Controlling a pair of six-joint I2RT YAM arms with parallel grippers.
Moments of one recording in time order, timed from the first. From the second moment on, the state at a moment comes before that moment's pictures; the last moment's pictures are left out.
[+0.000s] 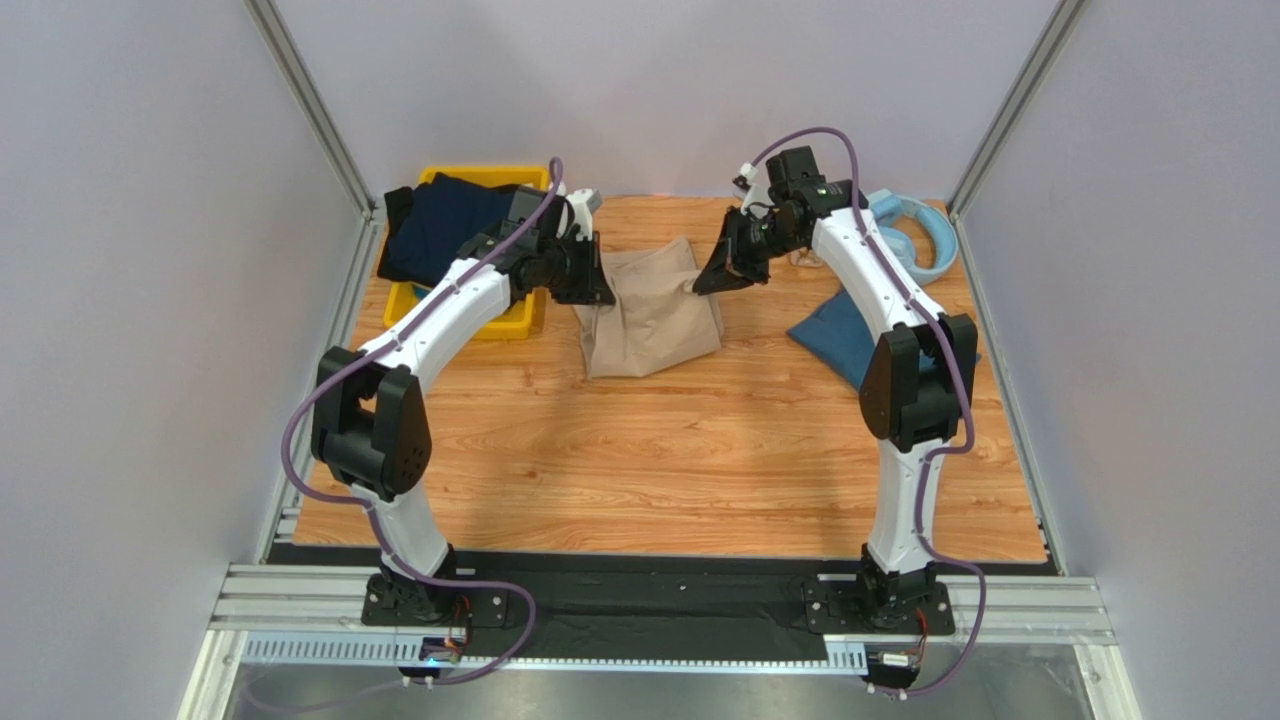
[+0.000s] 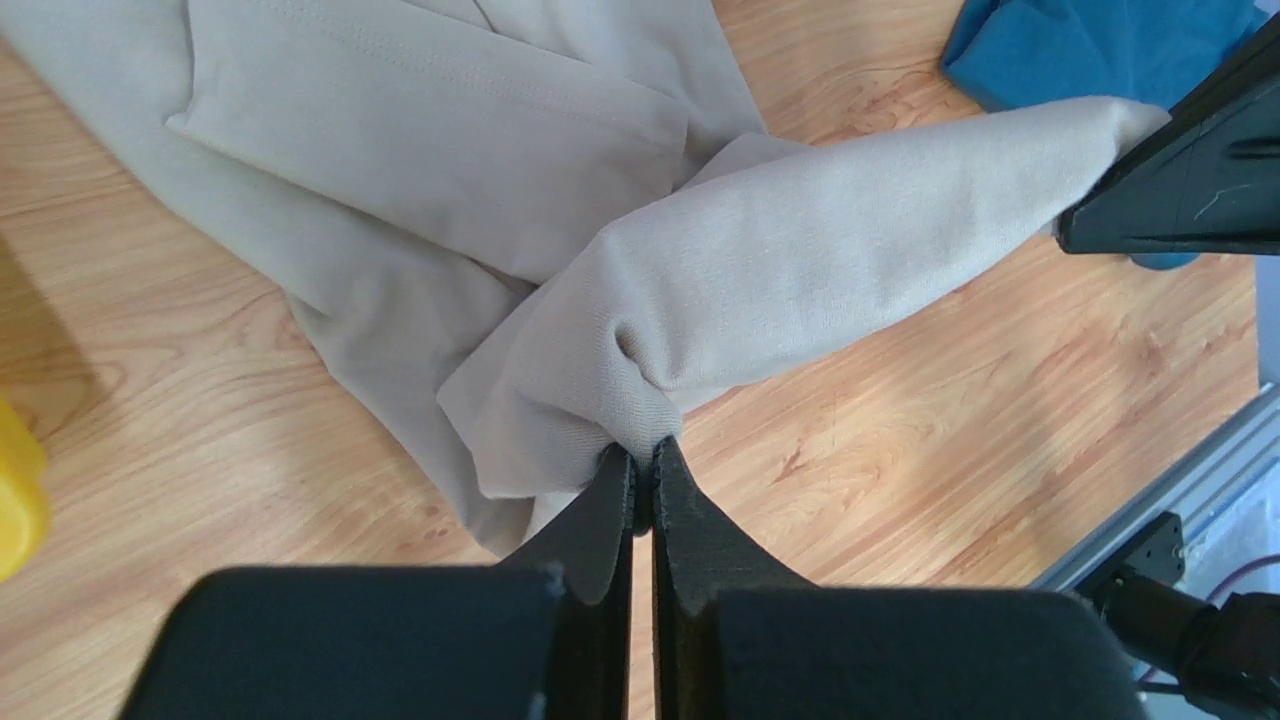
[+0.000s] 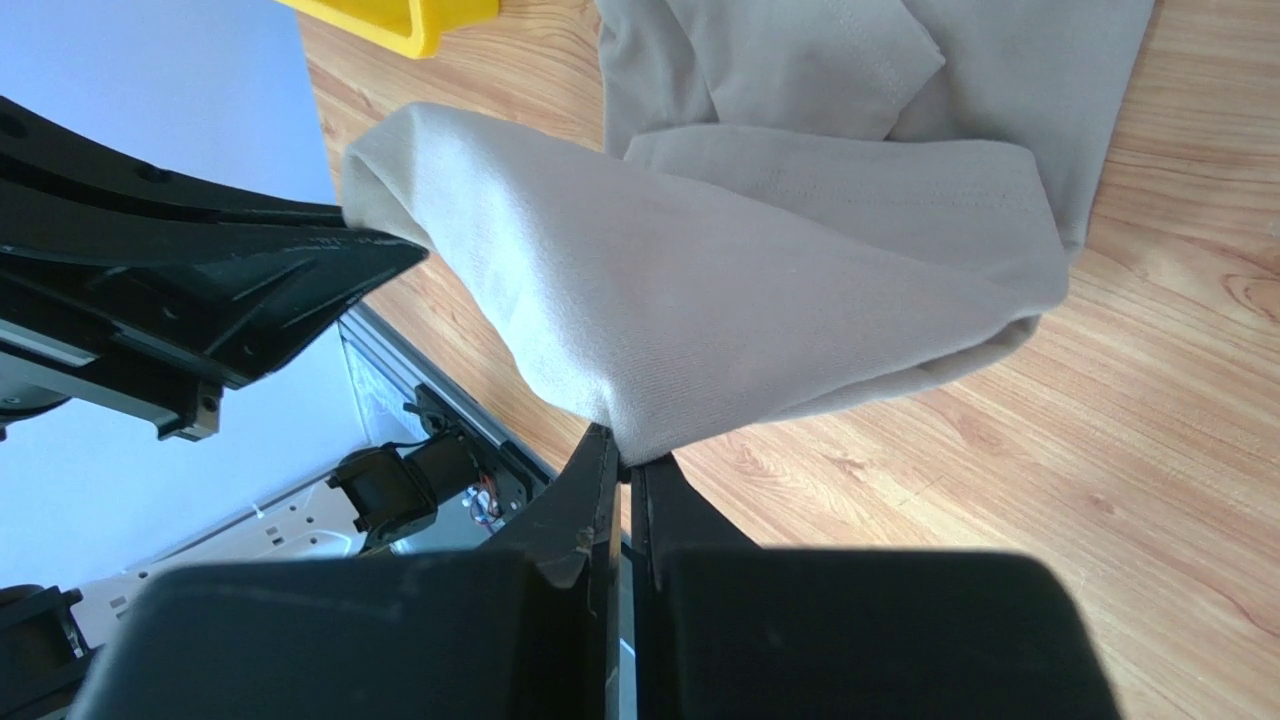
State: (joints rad) left arm -0.39 1.78 1.52 -0.53 0.36 -0.31; right arm 0.26 2.07 1.99 -0.97 -0.67 0.44
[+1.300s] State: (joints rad) left arm -0.51 1.49 1.35 -0.54 0.20 -0.30; right arm 0.34 1.73 1.61 -0.82 -0.63 0.50
